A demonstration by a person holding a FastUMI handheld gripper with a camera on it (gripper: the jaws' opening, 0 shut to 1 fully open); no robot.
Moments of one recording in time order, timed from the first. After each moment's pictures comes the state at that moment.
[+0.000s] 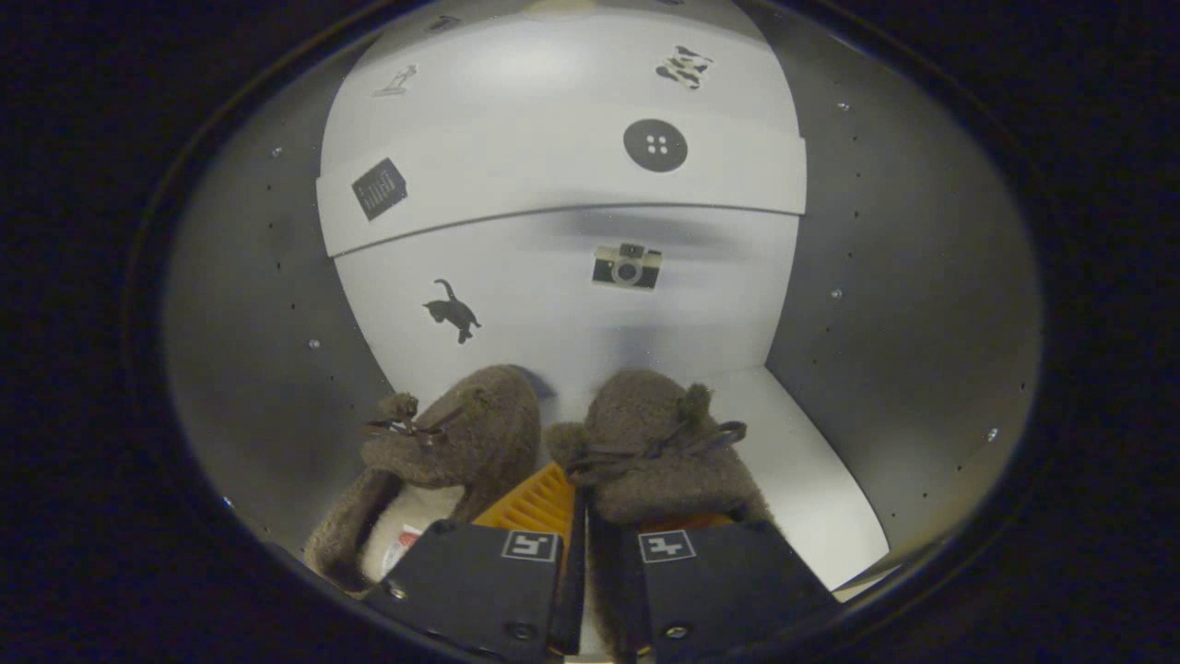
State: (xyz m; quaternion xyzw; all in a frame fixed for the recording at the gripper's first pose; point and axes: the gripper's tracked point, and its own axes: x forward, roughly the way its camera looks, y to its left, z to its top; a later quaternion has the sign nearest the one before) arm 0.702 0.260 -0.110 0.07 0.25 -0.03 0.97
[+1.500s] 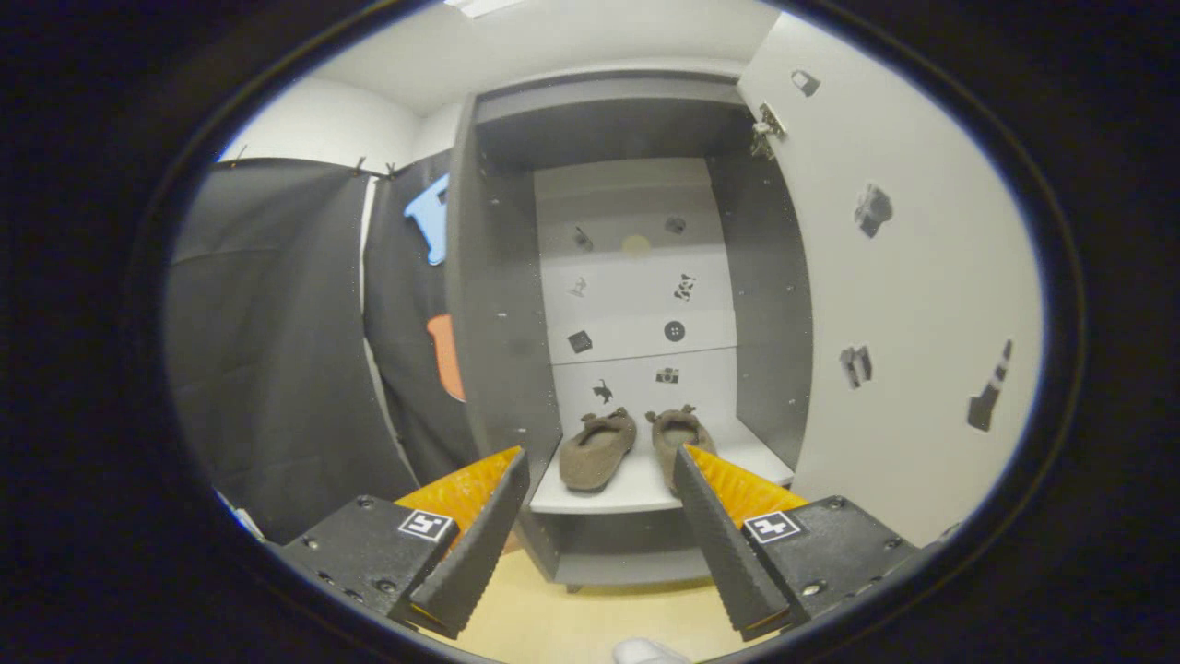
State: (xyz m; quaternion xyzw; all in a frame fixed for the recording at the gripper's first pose) arm 0.337 0.305 -0.005 0.07 0.01 0.07 1.00
